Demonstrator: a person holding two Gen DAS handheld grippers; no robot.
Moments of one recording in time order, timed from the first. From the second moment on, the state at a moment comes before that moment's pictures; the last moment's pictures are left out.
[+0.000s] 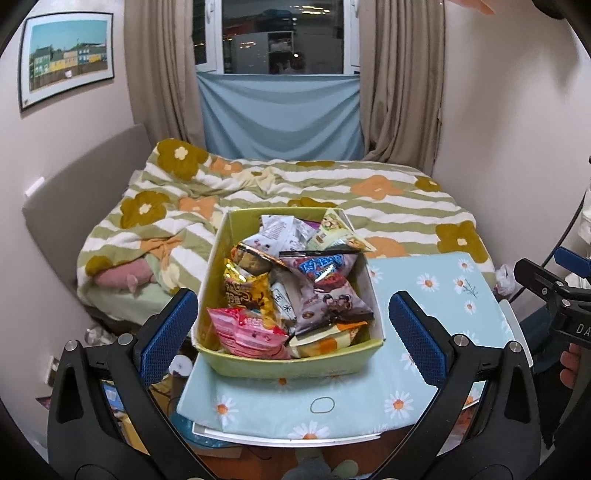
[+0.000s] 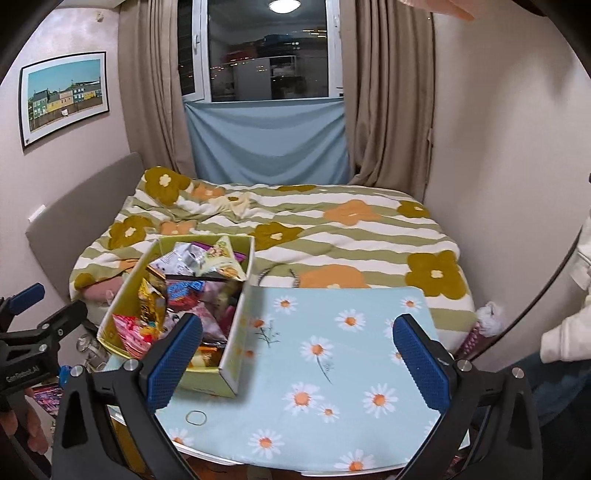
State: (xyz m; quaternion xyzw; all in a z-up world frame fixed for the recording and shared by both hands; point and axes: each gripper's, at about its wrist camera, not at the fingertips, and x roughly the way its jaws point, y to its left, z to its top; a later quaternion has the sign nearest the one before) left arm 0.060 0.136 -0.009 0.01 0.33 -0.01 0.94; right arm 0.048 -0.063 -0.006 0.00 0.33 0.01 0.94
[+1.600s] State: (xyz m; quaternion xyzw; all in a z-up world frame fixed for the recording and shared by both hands) left arm 0.054 0.117 0.003 0.02 0.32 -0.03 0.95; right arm 0.030 -0.085 -0.004 0.02 0.33 -0.02 0.94
